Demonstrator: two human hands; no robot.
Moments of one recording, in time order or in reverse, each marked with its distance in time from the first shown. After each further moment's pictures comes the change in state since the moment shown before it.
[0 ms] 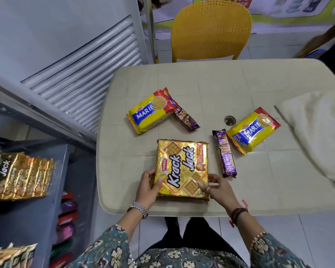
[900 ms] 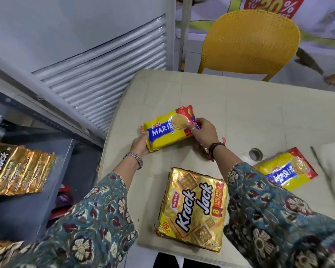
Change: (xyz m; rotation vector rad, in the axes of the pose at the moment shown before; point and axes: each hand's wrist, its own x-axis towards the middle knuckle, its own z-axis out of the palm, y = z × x) left_hand 0.205 0.091 -0.064 -0.569 0.193 -0.378; right_hand 0.164 -0.234 0.052 -0.312 0.085 -0.381
